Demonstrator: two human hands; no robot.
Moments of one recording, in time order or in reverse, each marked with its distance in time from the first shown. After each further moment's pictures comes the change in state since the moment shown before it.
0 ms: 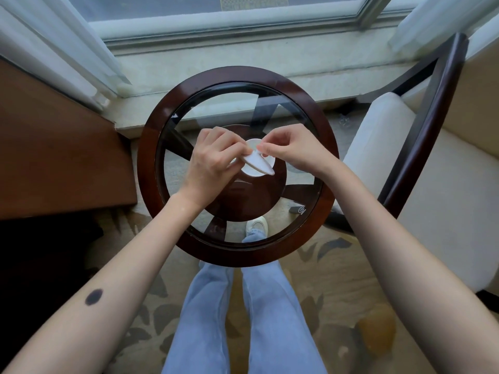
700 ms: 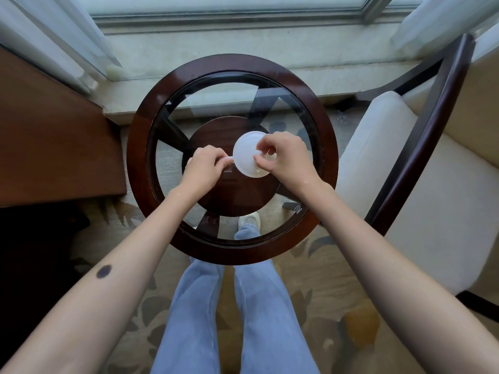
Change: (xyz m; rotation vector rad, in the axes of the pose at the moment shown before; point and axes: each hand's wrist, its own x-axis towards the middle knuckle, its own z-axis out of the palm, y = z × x) left_hand -0.026 -0.038 0.051 -0.307 -0.530 -0.775; right_hand 0.009 0.025 0.036 -0.422 0.242 -0.140
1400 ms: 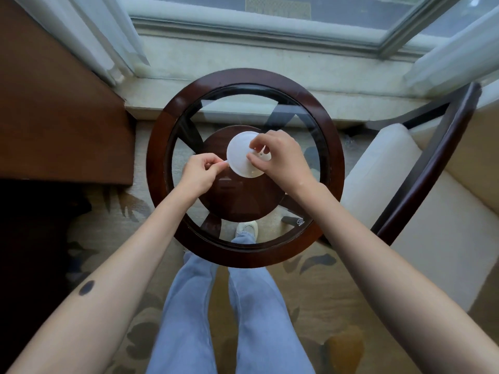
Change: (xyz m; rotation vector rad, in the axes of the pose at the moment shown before) left_hand -0.036 -0.006 -0.025 -0.423 0.148 -0.240; right_hand 0.013 -0.039 -0.001 -0.031 -0.042 -0.179
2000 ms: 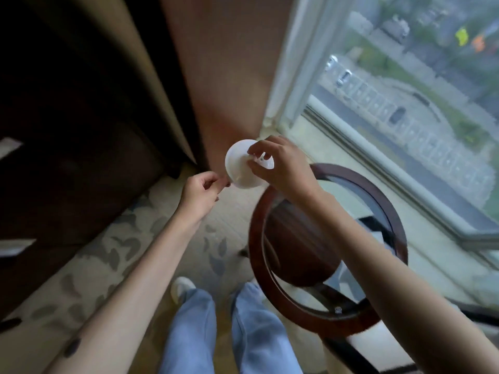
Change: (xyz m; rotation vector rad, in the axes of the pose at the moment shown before) left_hand -0.197 -0.059 -0.156 -0.620 0.740 -0.156; right_hand -0.010 -0.272 0.032 -0.052 -0.289 -0.775
